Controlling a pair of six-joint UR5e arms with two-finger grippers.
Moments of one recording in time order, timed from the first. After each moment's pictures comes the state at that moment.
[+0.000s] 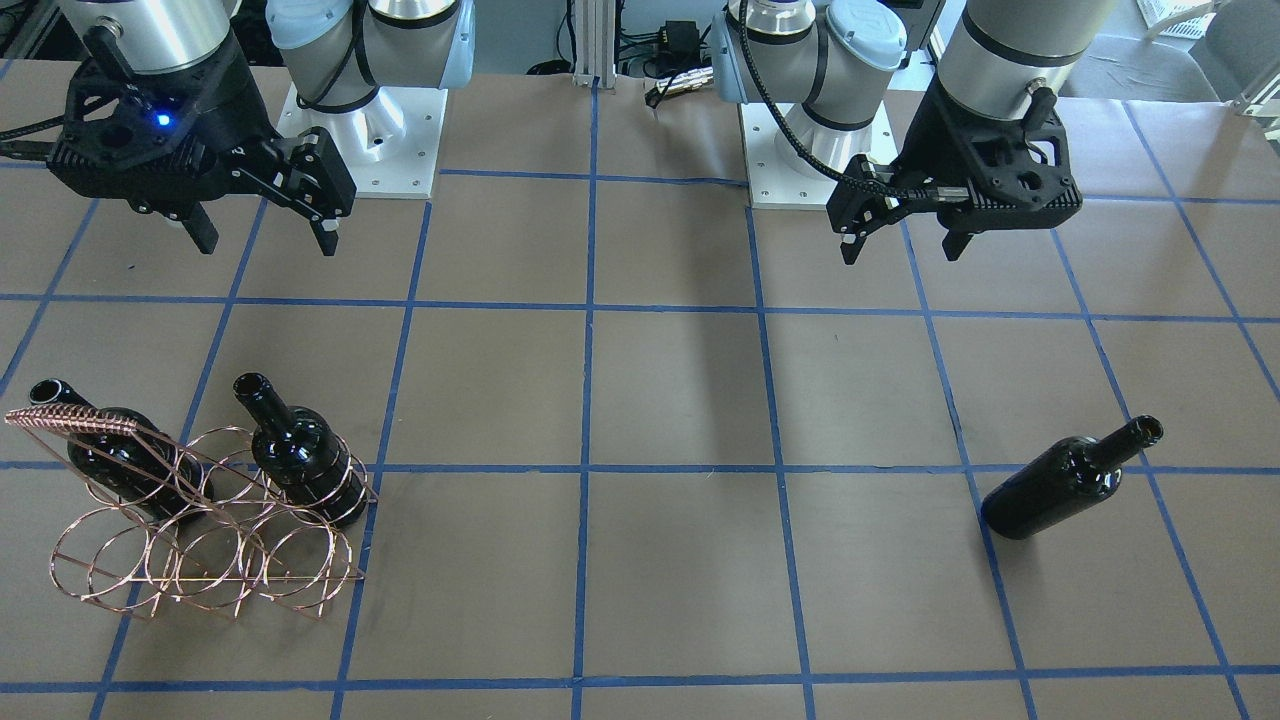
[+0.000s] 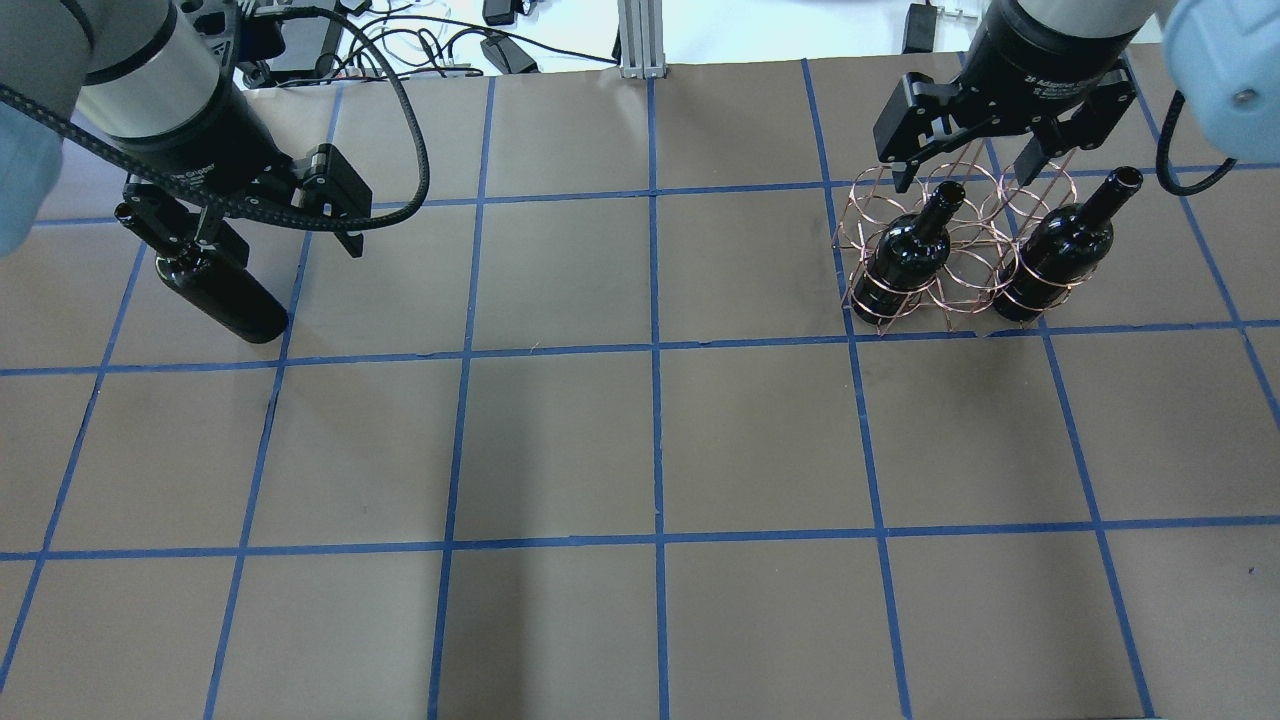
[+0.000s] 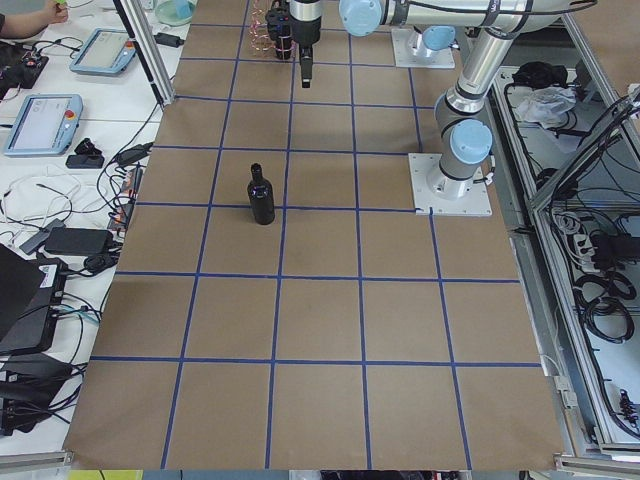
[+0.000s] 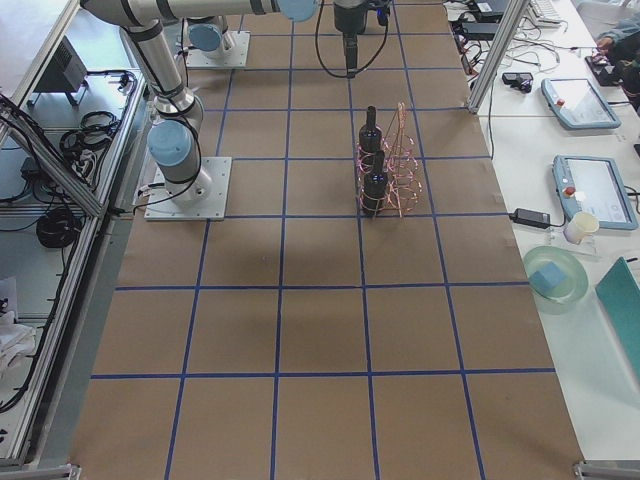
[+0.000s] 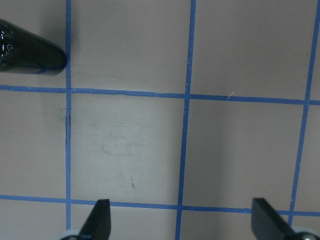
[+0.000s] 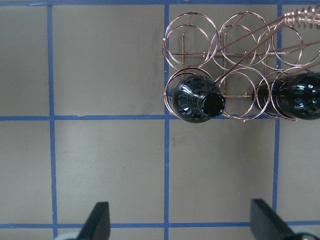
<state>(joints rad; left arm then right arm) -1.52 -1.53 -1.60 -1.56 1.59 -0.01 1.57 -1.58 1.52 -1.60 -1.58 -0.01</state>
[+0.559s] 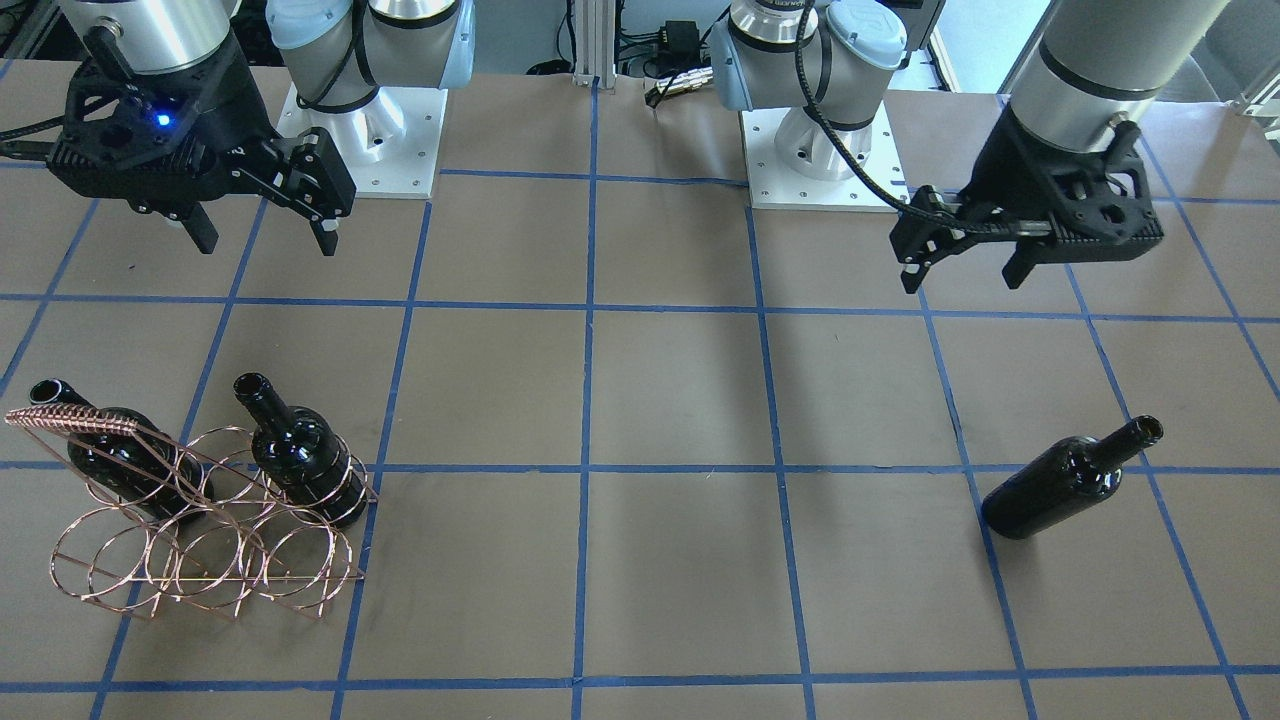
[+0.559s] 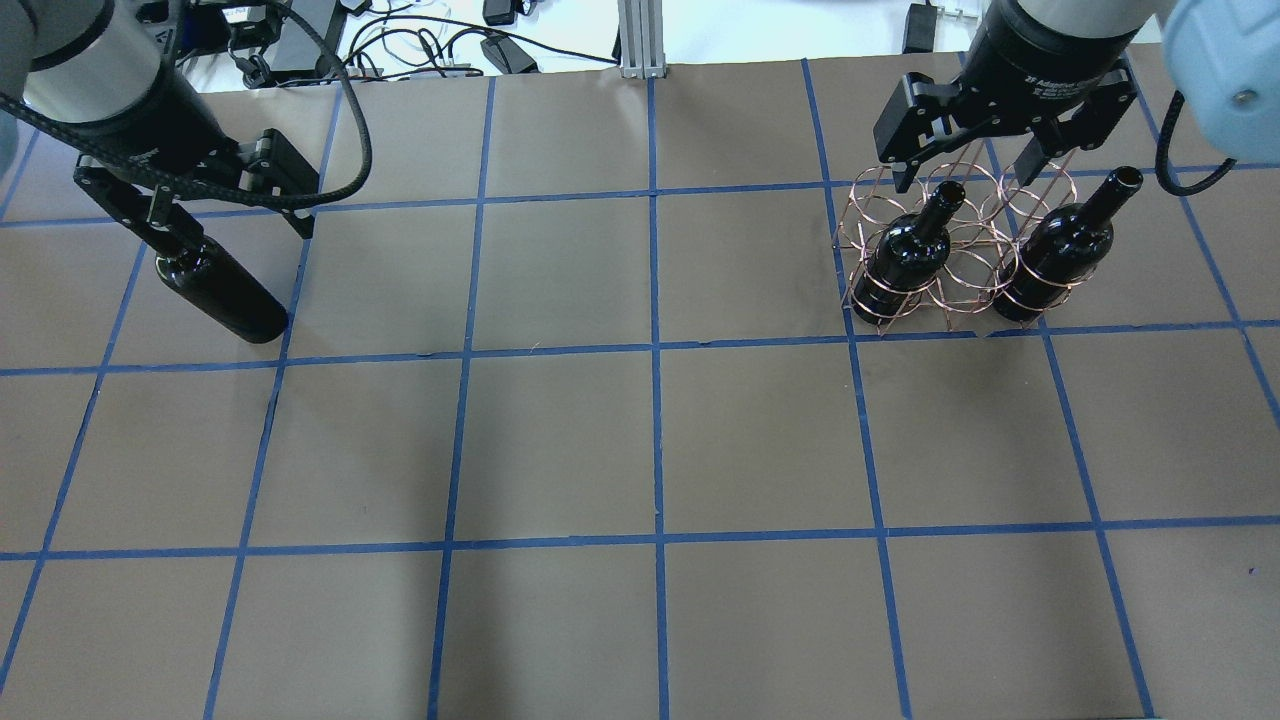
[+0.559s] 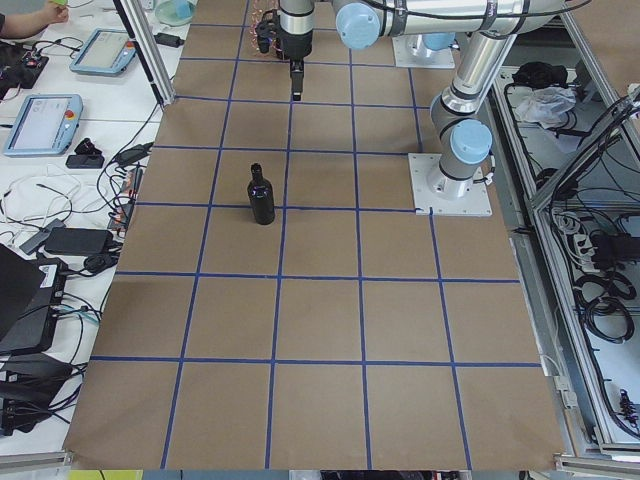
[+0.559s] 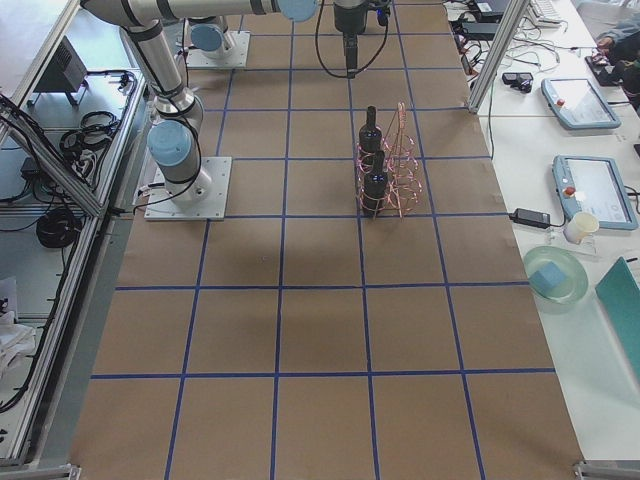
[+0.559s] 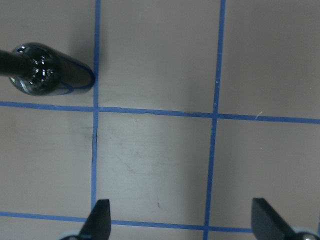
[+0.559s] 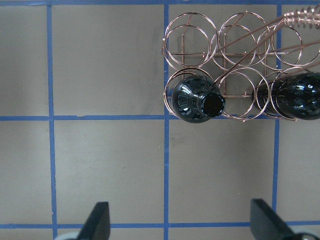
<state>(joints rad) -1.39 -1.56 -1.60 -1.50 1.59 0.11 1.57 -1.58 1.52 -1.60 -1.58 -0.01</state>
